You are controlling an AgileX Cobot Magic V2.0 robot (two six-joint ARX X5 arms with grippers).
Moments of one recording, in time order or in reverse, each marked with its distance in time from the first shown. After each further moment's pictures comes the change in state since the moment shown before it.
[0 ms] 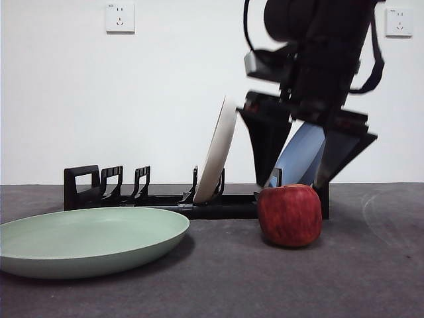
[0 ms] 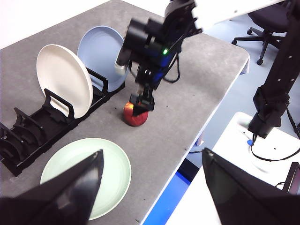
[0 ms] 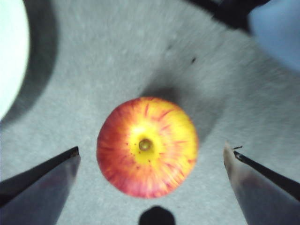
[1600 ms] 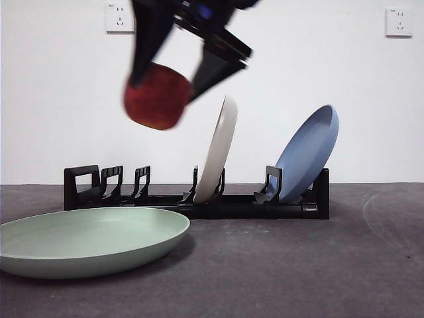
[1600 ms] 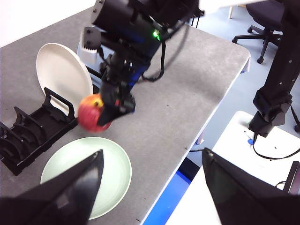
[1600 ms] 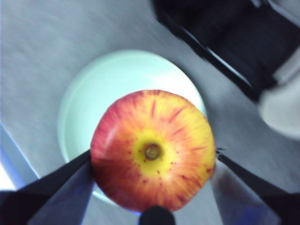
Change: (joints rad) left arm 0.000 0.008 0.000 0.000 -0.001 0.002; right arm 0.264 0.068 0.377 -0.019 -0.099 0.029
